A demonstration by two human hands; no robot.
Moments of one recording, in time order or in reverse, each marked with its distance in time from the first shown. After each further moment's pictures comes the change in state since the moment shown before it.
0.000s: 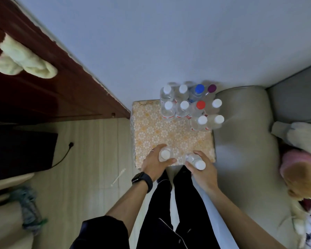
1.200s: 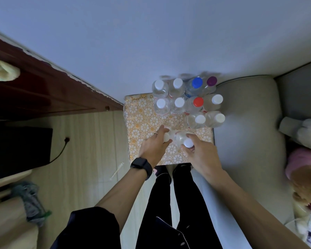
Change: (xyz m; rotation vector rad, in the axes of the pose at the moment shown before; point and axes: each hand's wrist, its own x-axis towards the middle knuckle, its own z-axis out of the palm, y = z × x) left_hand 0.062 0.048 -0.003 0.467 0.096 0.236; right_hand 0.065 -0.048 -0.020 -0.529 -0.003 -0.433
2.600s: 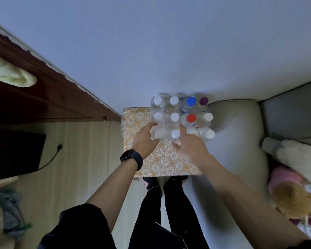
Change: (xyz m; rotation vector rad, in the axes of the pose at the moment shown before) left_hand 0.026 0.007 -0.047 -0.332 0.047 -0.174; right_hand 0.052 -0.044 -0.048 -0.172 -0.304 0.058
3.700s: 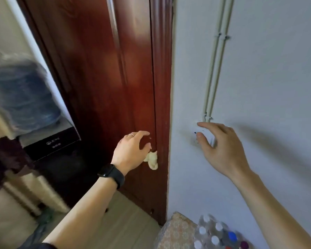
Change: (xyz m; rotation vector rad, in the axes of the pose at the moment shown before) left_hand -0.321 0.130 -0.343 0.265 1.050 0.074; right_hand -0.242 -0.272 -0.307 0.128 0.791 -1.045
